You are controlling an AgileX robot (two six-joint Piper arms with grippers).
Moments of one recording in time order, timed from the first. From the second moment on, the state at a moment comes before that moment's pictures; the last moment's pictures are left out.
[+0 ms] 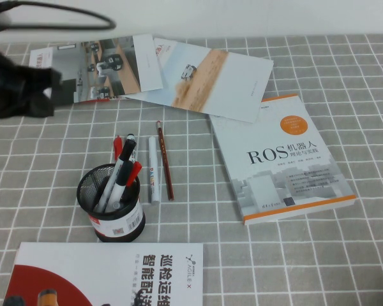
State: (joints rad) right arm -0.03 0.01 0.03 0.14 0.38 0.06; left arm -0.09 1.46 -1.35 -0.32 0.99 0.13
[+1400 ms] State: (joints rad) right arm -0.03 0.01 0.03 0.14 0.38 0.06; left arm -0.28 2.16 -1.96 -0.03 1.23 -0.09
